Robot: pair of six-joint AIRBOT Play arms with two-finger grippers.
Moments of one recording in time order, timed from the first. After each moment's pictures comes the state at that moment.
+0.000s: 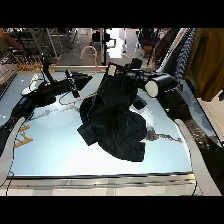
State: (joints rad) left arm -0.08 -1.62 1.54 -0.20 -1.13 0.20; right arm 0.41 -1.54 1.79 -1.51 0.67 0.47
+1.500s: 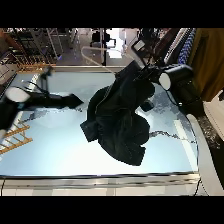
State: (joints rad) left arm -0.09 -1.36 1.38 0.80 -1.03 -1.22; right arm 0.32 -1.50 1.88 -1.76 0.95 1.20
